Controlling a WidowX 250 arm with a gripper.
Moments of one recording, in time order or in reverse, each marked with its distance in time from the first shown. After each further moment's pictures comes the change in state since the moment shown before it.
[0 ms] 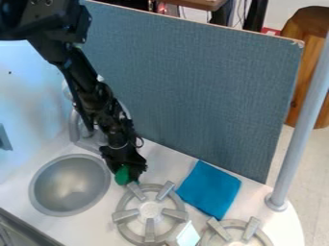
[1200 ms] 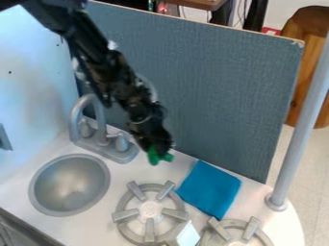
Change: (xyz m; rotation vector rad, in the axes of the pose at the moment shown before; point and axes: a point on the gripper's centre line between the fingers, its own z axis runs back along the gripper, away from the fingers) arm 0.038 -0.071 0.067 -0.171 -0.134 -0.176
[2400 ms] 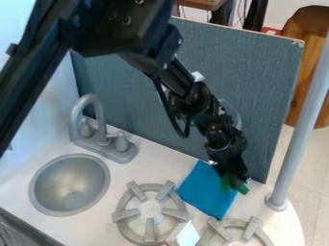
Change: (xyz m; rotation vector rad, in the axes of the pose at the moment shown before) arm 0.018 -0.137 -0.049 -0.146 0.016 -0.355
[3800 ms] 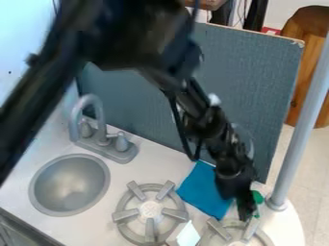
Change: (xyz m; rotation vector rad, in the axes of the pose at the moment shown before) arm -0.016 -0.028 -0.006 -0.001 0.040 -0.081
